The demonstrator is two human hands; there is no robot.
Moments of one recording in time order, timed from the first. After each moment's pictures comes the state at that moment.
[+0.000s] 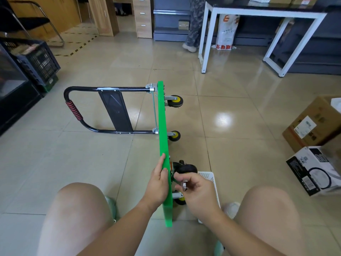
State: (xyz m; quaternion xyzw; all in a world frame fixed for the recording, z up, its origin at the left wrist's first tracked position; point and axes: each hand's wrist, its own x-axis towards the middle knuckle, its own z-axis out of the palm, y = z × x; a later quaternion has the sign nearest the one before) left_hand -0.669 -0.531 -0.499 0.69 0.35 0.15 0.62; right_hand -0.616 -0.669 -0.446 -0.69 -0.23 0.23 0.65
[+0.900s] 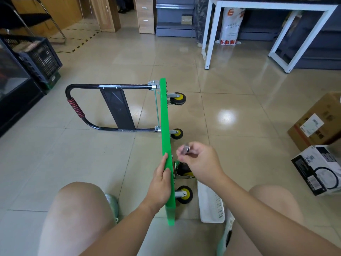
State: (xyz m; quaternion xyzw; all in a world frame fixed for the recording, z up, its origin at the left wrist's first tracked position) left_hand -0.671 -0.530 -0.505 0.71 0.34 0.14 0.60; right_hand -0.559 -0.628 -0.386 -0.72 -0.26 0.27 0.58
